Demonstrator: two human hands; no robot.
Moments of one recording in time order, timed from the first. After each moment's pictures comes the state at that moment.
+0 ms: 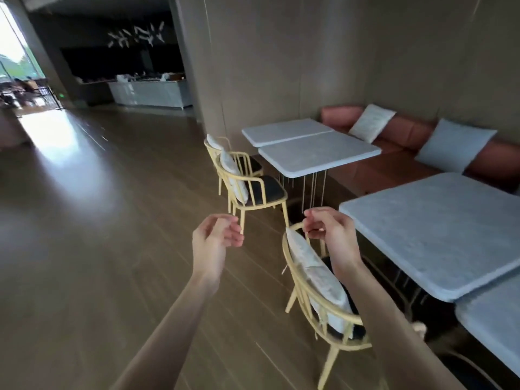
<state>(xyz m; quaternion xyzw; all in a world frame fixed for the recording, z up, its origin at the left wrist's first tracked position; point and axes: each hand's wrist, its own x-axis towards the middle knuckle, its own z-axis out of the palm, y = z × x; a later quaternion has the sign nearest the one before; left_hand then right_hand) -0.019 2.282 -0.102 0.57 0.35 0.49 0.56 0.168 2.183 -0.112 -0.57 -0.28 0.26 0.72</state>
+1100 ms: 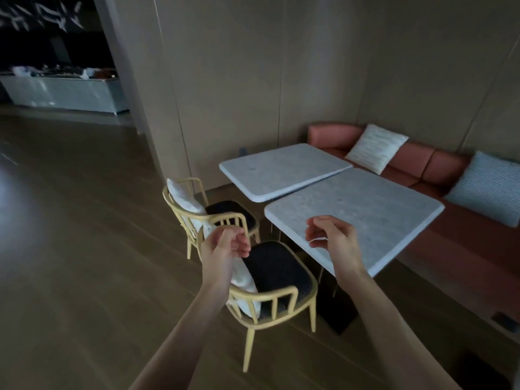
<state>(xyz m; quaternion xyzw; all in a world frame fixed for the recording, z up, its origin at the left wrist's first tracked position) 0.321 3.186 -0.131 0.53 0.28 0.42 0.68 0.470 3.050 -0.119 -0.65 -0.21 0.17 0.71</state>
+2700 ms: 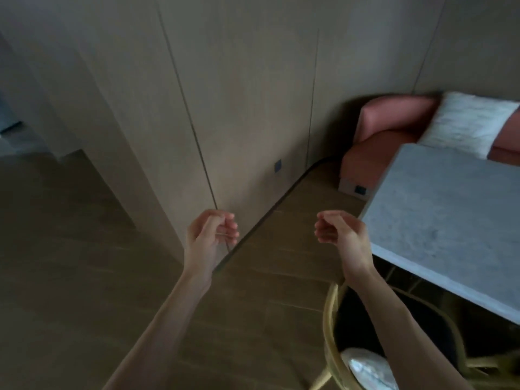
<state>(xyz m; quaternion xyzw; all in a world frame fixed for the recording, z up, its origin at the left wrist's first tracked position) 0.618 4.525 -0.139 0.60 0.16 0.28 0.73 0.720 4.309 -0.171 -0.66 -0.05 0.06 0.74</state>
